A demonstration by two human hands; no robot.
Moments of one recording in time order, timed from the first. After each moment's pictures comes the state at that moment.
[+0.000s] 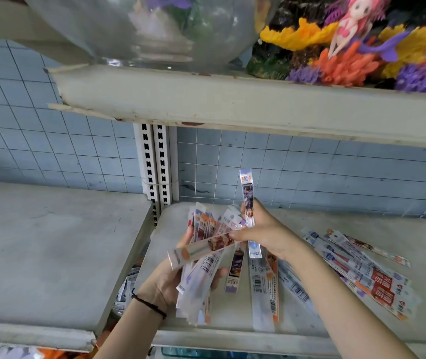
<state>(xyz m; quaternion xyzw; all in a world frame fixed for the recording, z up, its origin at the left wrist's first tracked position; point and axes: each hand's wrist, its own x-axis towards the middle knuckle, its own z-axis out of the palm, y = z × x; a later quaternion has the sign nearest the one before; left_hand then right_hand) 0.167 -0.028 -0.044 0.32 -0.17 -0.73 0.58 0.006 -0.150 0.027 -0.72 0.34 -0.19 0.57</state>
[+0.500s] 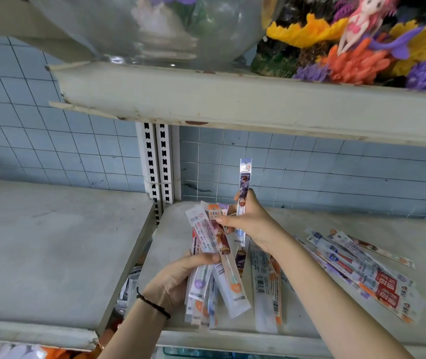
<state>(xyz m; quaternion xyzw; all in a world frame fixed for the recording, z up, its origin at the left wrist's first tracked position) 0.161 -0.023 -0.036 0.39 -0.27 -0.70 0.54 0.039 -0.152 0.028 -0.70 0.35 -0.25 0.57</state>
